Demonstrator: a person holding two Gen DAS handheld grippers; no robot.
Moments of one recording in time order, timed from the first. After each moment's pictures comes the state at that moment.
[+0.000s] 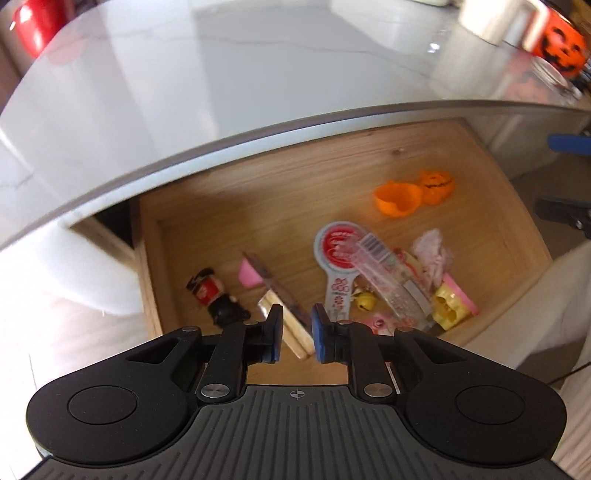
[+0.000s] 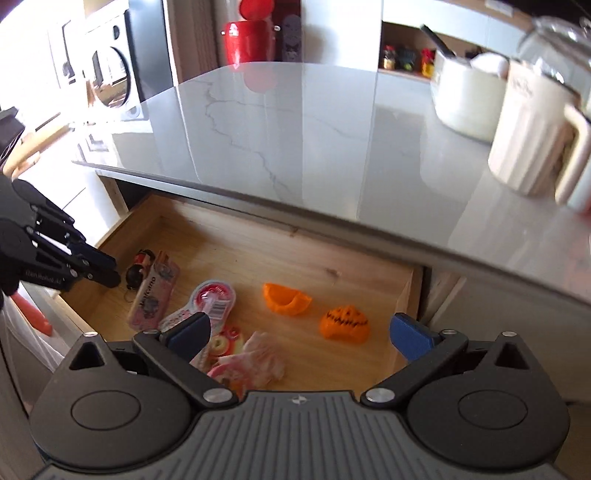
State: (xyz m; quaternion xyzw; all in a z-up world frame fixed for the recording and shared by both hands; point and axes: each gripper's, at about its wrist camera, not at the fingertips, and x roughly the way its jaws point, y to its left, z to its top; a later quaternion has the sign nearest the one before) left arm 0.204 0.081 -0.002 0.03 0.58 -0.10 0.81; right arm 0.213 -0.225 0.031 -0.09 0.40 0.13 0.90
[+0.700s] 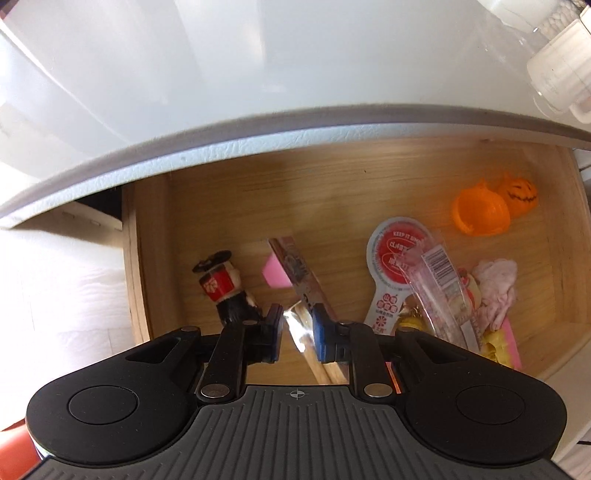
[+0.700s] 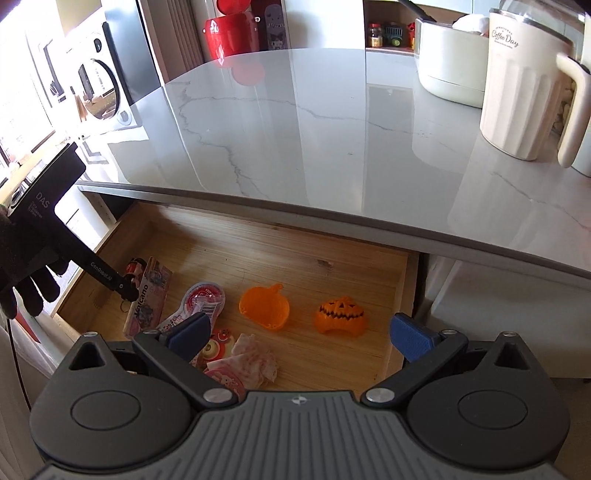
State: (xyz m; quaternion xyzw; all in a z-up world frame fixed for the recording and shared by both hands) left arm 0.268 0.082 -0.051 0.01 0.67 -0.02 0.74; right arm 0.230 -0.252 0.020 -0.01 0.44 0.13 0.89
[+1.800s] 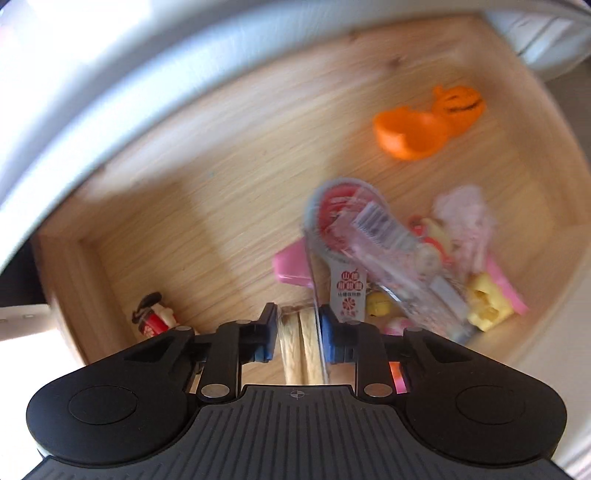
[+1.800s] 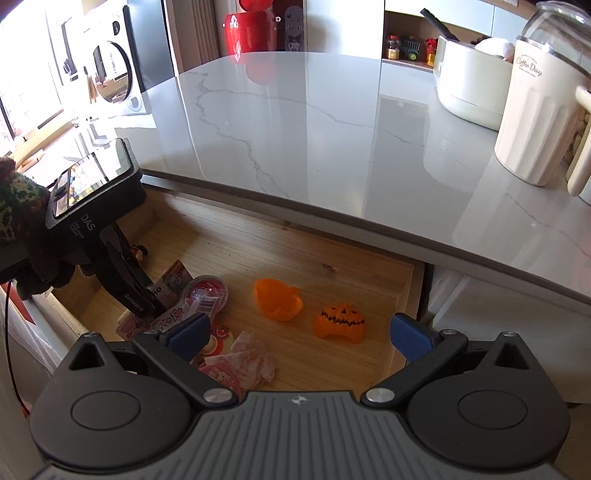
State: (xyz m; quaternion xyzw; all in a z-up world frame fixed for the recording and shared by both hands) left arm 0.244 0.031 -0.042 0.14 0.66 -0.16 0.72; right arm 0.230 -0.238 0.024 -0.03 0.44 0.14 0.89
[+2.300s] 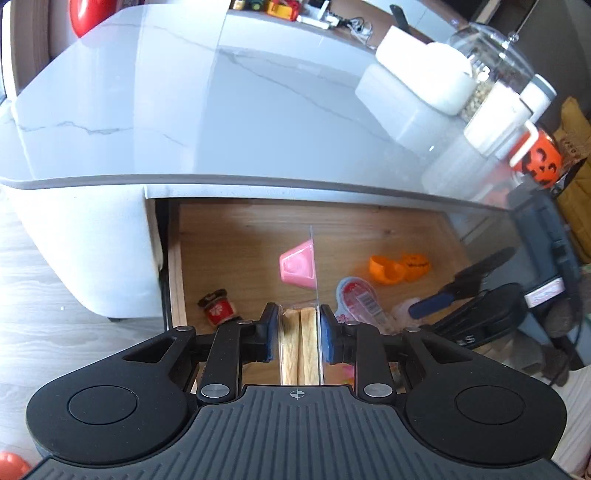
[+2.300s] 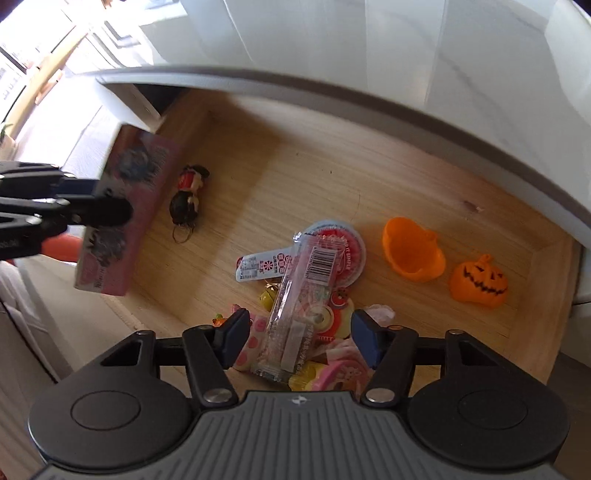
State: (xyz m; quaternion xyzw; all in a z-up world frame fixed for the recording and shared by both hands) left arm 0.170 0.163 0.044 -0.13 0.47 -0.14 0.86; right arm 0.305 -0.109 -0.044 -0.05 0.65 0.17 0.74
